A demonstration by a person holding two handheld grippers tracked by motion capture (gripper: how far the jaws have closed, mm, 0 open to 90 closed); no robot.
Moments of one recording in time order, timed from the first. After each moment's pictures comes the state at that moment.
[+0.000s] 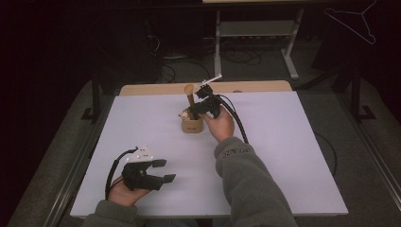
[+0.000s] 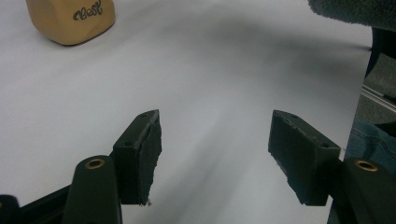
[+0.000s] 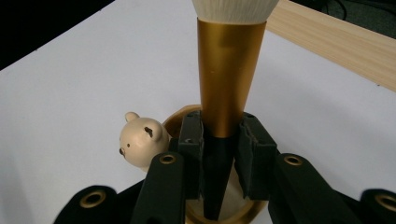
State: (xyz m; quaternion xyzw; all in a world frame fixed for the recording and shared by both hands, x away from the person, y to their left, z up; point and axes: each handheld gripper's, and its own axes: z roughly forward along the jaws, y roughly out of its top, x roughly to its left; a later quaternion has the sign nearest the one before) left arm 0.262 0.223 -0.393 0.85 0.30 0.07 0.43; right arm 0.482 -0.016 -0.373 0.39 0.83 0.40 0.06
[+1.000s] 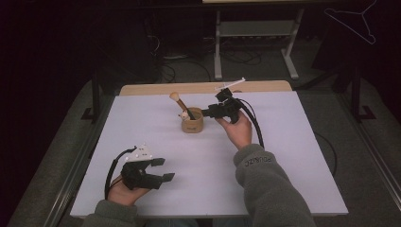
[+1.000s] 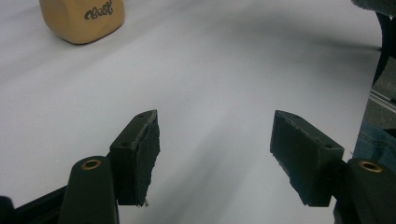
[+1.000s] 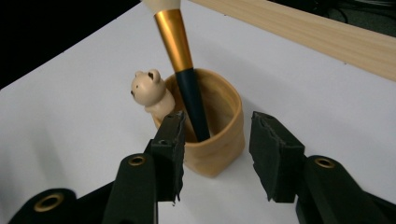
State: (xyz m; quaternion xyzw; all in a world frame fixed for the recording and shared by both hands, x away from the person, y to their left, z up) left arm 0.264 0.225 -0.393 0.85 0.31 0.07 0.42; right arm 0.454 -0.074 -0.367 0.39 0.81 0.43 0.05
